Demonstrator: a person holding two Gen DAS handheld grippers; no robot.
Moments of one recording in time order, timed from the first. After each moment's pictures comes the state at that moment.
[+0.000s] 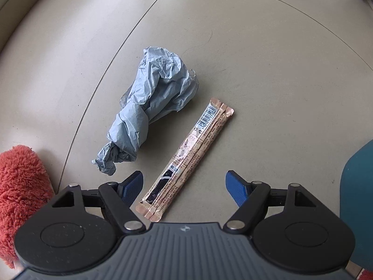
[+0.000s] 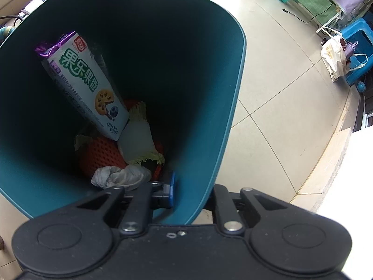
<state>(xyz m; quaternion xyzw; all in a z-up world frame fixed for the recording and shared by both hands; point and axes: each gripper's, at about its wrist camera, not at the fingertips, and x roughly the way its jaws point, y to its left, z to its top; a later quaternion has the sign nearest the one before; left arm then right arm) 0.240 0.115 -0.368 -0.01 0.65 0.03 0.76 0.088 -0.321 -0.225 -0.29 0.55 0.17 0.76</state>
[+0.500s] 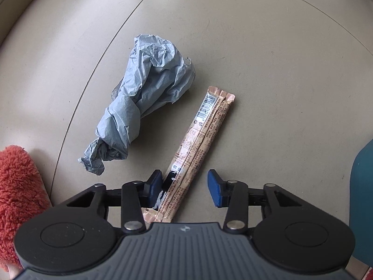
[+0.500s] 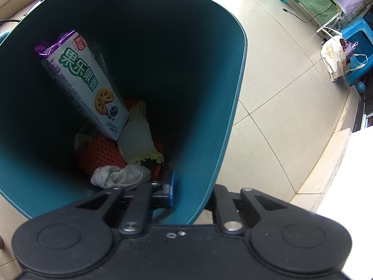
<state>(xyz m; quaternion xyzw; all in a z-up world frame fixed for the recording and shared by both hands) 0.237 0.110 -0.392 0.01 0.66 0.02 0.75 0.087 -0.320 -0.226 -0.29 0.55 0.17 0.76</state>
